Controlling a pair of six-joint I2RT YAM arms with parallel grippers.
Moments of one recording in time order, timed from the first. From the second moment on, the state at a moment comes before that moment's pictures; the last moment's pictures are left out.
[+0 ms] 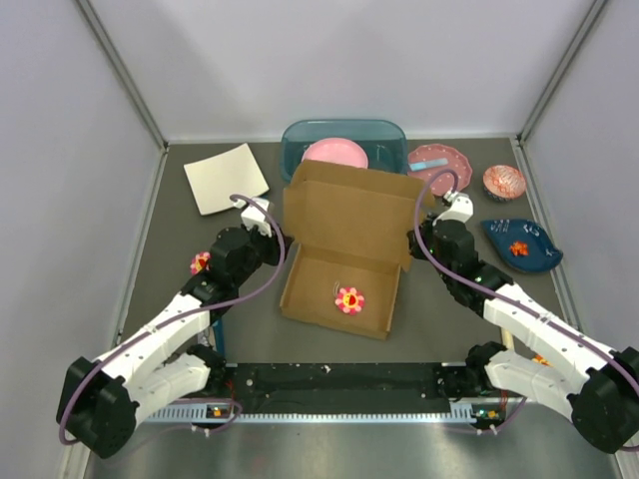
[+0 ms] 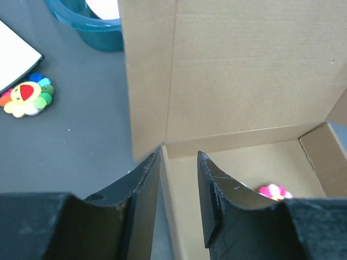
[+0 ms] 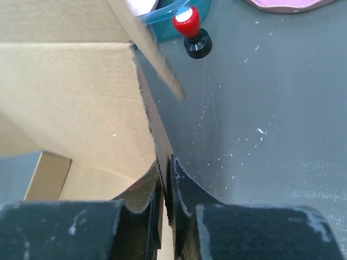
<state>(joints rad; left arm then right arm) -0.53 0.94 0.55 0.13 0.00 -0.22 0.57 0.96 0.62 -0.07 0.34 0.59</state>
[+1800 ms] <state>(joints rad) -0.25 1.33 0.79 0.24 0.42 -0.11 0.57 0.94 0.64 -0.10 0.04 0.23</state>
